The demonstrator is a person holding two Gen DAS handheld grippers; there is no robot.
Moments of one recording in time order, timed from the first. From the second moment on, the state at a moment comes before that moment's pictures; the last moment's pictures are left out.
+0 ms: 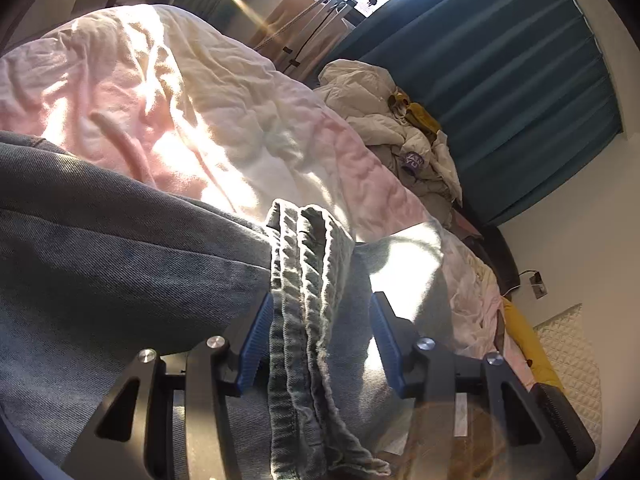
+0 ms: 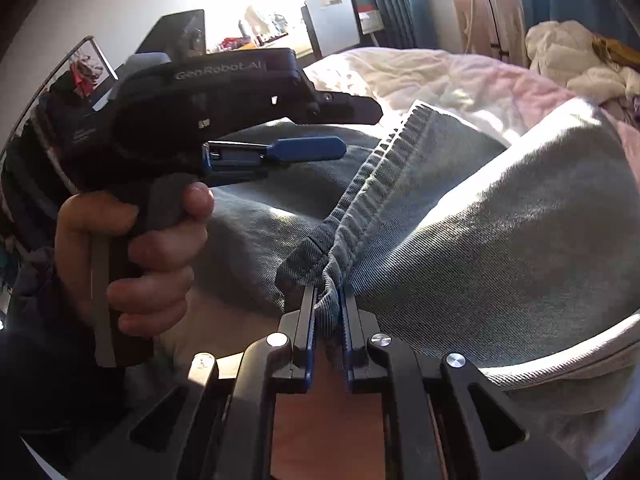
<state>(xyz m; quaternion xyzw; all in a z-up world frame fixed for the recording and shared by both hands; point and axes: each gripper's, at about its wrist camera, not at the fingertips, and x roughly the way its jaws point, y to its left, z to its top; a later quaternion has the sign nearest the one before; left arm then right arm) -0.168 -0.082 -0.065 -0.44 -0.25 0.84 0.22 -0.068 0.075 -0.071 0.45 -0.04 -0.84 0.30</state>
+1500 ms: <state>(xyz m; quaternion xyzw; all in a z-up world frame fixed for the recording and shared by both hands) -0.167 -0.116 -0.083 -0.44 -0.23 0.86 0.10 -0.082 0.188 -0.059 0.42 -0.14 -0.89 0.07</state>
